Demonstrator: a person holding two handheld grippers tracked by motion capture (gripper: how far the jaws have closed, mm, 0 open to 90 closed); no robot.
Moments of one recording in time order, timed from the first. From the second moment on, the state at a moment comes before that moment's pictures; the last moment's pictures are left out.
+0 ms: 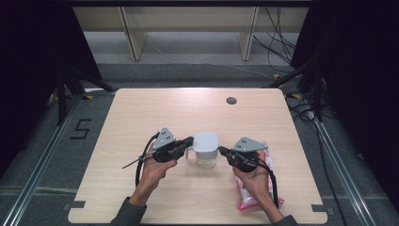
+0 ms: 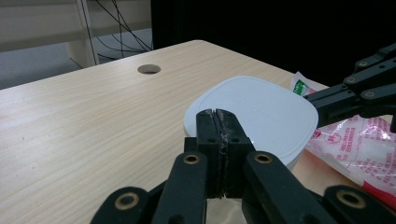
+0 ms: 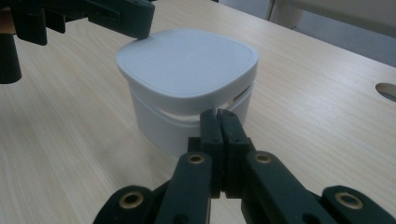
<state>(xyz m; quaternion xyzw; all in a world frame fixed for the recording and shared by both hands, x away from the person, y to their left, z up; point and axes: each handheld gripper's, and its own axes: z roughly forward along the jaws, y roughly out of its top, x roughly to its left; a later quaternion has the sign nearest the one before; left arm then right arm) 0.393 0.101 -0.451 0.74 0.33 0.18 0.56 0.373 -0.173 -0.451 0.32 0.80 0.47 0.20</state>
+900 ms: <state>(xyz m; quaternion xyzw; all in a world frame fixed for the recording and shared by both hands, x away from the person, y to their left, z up) 0.379 0.107 -0.438 0.75 0.31 0.19 0.56 0.376 -0.164 -0.438 0.30 0.80 0.49 0.19</state>
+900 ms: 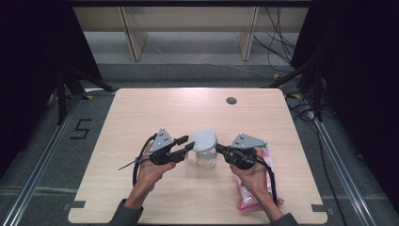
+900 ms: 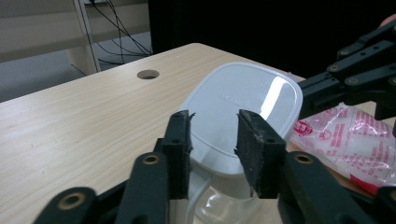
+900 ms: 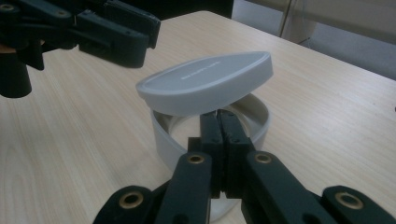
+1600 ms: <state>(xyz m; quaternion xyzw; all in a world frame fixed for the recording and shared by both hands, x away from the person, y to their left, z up) 0.350 0.135 -0.475 0.77 0.35 0.19 0.50 0.378 -0.128 -0.422 0.27 0.79 0.51 0.18</state>
